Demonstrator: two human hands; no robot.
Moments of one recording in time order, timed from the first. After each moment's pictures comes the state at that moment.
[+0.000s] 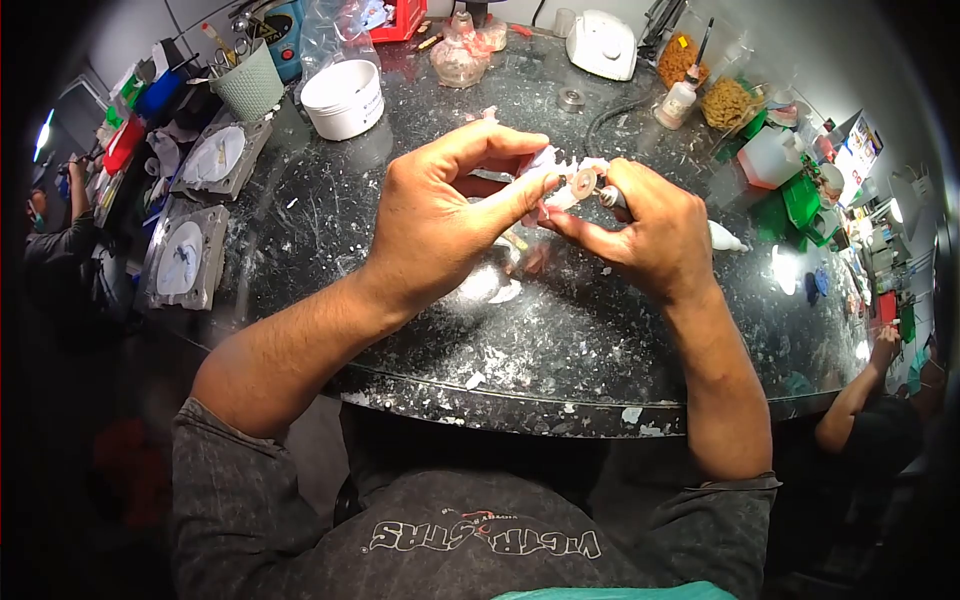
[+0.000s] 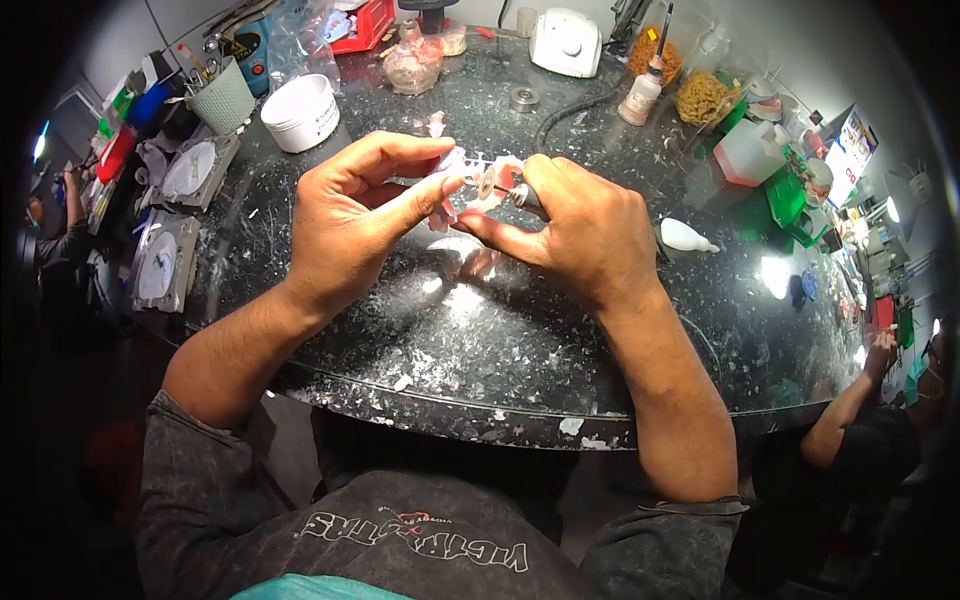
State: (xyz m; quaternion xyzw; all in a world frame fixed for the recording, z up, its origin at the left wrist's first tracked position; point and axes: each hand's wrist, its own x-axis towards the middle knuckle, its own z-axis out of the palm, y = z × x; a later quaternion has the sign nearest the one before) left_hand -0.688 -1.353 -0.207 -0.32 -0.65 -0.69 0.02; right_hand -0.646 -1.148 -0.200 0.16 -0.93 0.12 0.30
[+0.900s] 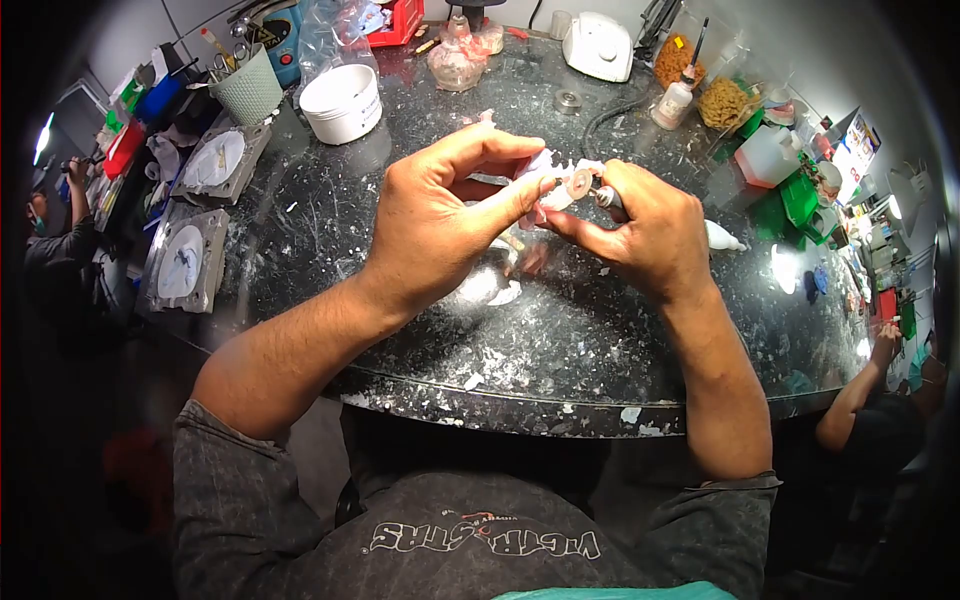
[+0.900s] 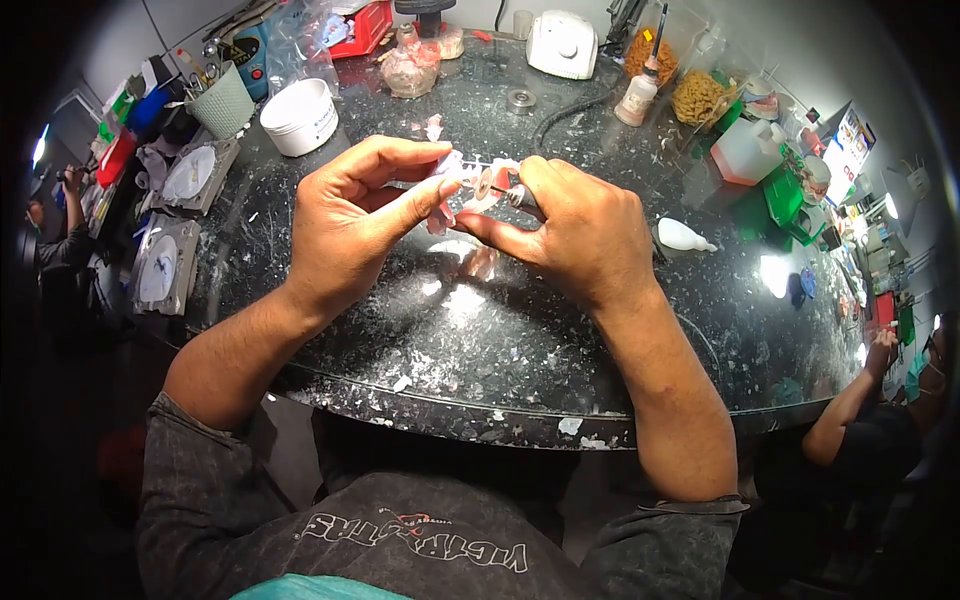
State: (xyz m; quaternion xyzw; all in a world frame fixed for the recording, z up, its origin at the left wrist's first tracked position) left_hand -0.687 -1.353 -0.207 -0.32 -0.64 -0.70 0.01; right_hand -0.645 -1.150 -0.199 0.14 -0.93 0.13 0.30
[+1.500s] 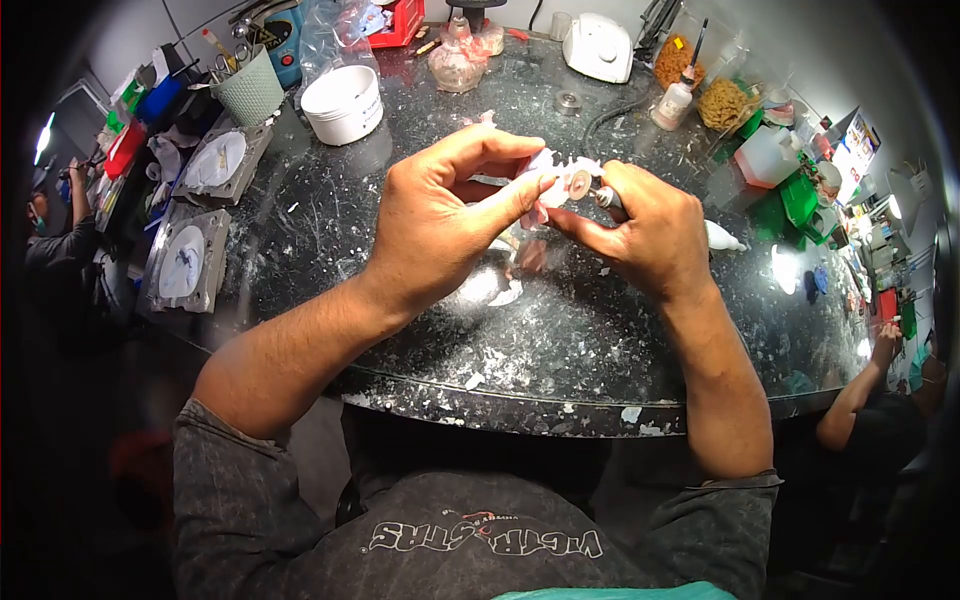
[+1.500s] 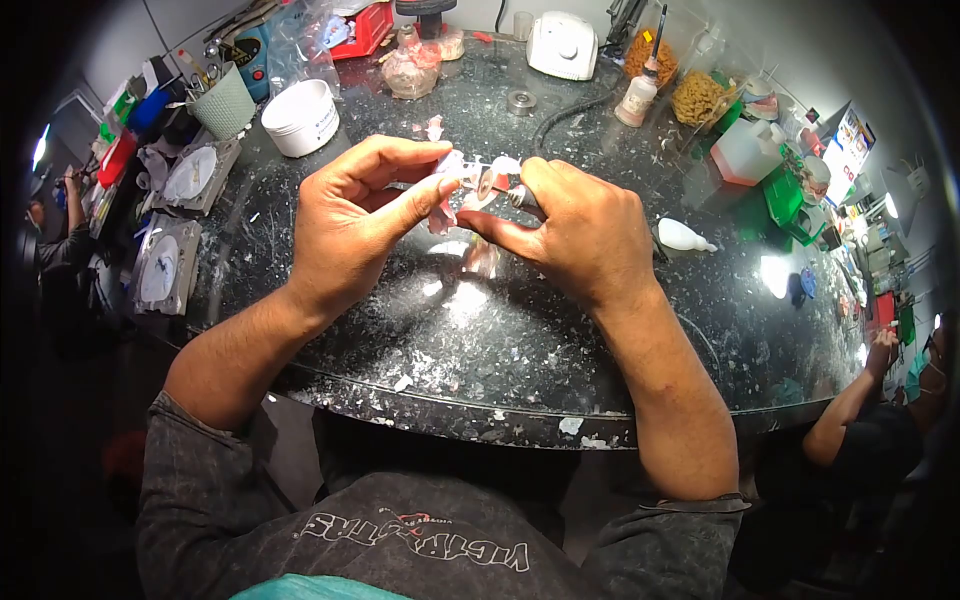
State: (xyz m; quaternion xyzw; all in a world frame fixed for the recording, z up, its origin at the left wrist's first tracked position) left_hand -0.691 -1.352 -0.212 -0.33 -0.63 -0.70 0.03; right_hand -0.647 -1.148 -0.200 0.16 -0.93 0.12 0.31
